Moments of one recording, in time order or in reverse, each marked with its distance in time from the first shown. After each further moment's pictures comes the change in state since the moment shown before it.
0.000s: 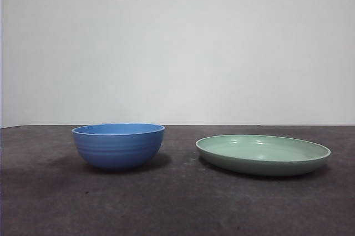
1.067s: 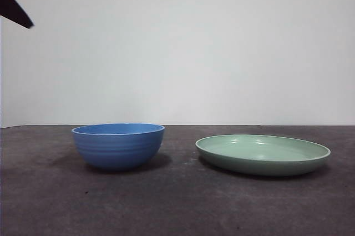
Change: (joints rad) left arm -0.061 0.359 0.216 0.060 -0.218 -0.045; right arm 0.001 0.000 0.000 0.016 0.000 0.008
